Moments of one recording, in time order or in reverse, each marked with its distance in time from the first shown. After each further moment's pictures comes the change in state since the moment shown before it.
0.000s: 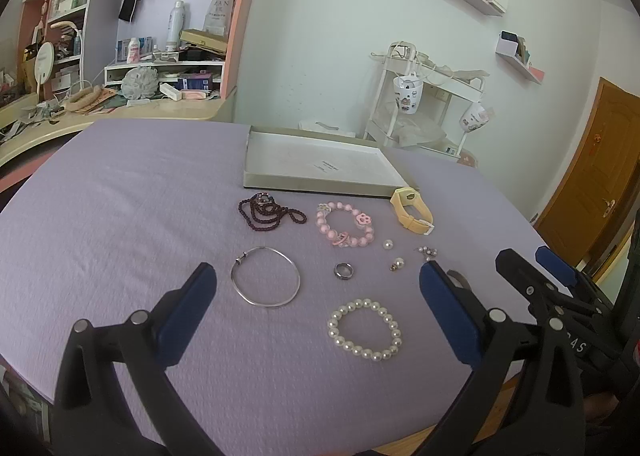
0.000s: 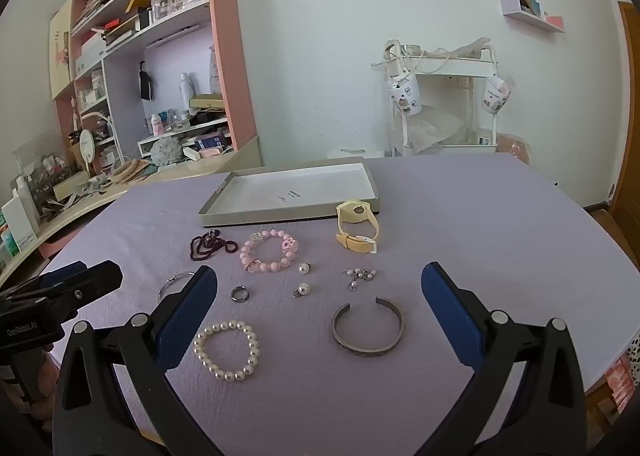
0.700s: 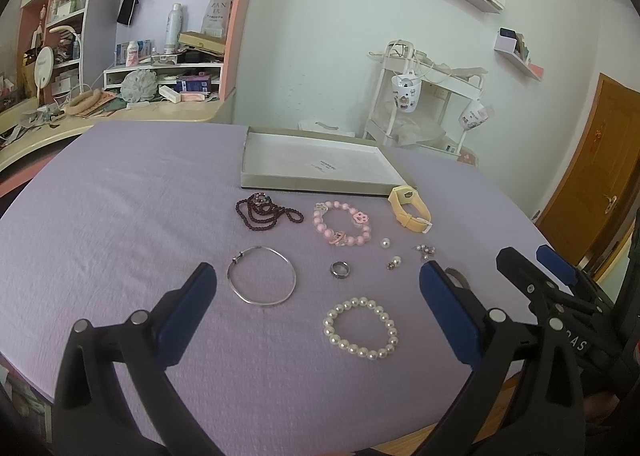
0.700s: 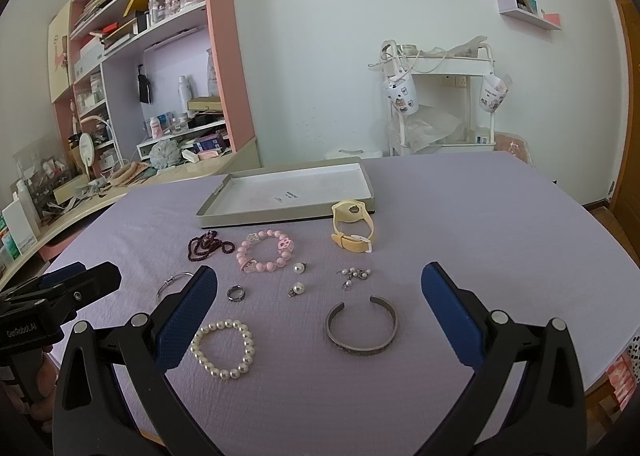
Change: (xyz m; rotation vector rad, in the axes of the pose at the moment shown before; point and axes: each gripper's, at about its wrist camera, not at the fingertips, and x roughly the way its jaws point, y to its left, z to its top) left arm 0.001 -0.004 -0.001 0.012 0.001 0.006; right arm 0.001 -0.007 -0.002 0.007 -0.004 0.000
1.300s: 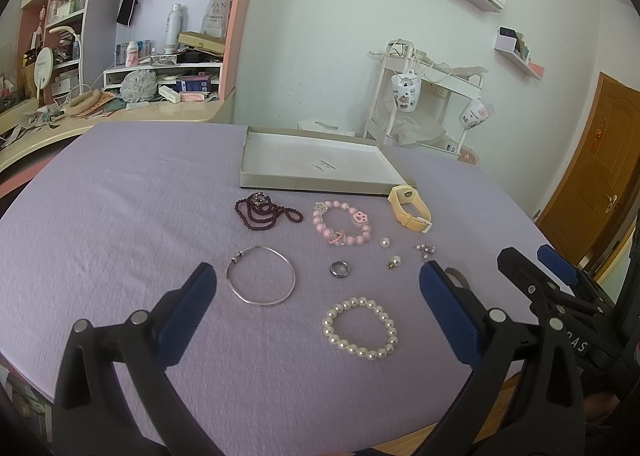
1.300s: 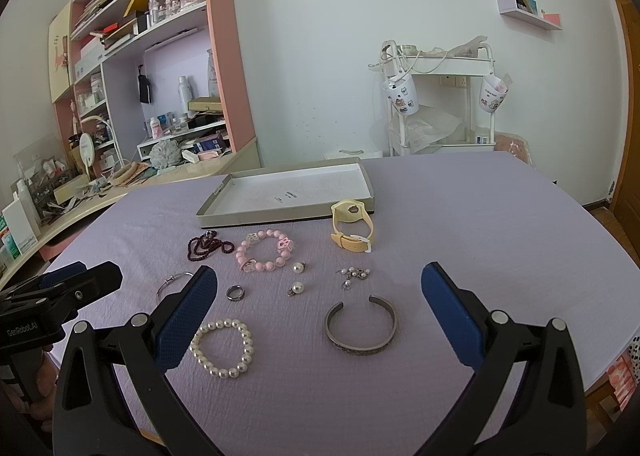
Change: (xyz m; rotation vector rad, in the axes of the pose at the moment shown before) left arm 0.000 -0.001 0.000 0.003 0.000 0.001; right arm 0.001 0.001 0.000 0.001 0.000 -0.001
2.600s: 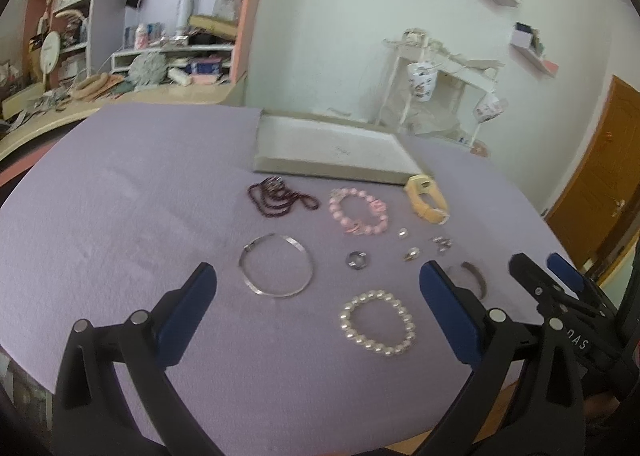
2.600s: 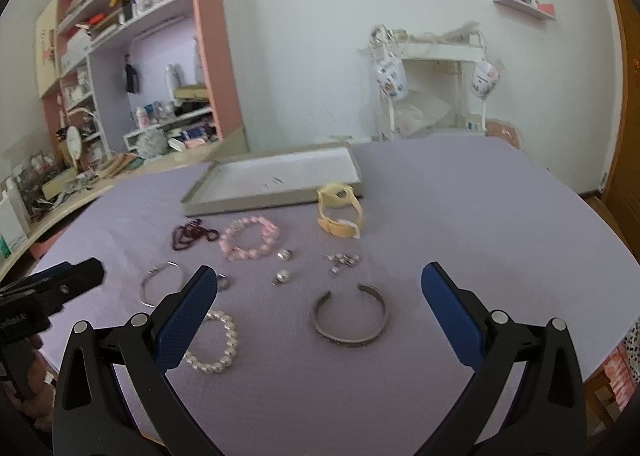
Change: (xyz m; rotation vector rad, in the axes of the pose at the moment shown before) left arm 0.013 0.011 -0.007 -0.039 0.061 0.051; right arm 0.017 -0.015 -0.008 0.024 0.079 -0.058
